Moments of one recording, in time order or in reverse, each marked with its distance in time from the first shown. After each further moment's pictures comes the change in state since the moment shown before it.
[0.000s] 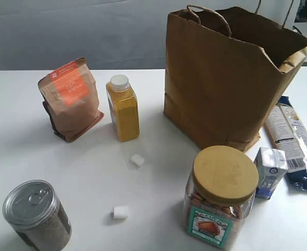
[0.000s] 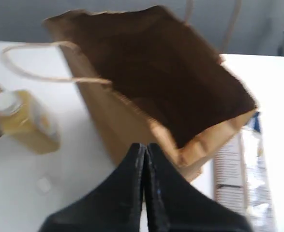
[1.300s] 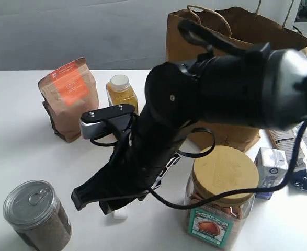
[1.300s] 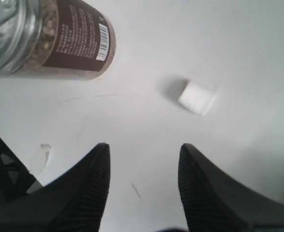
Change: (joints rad) left arm 0.000 0.000 0.000 0.000 0.000 0.000; right arm 0.563 0.605 0.042 0.428 -0.059 -0.203
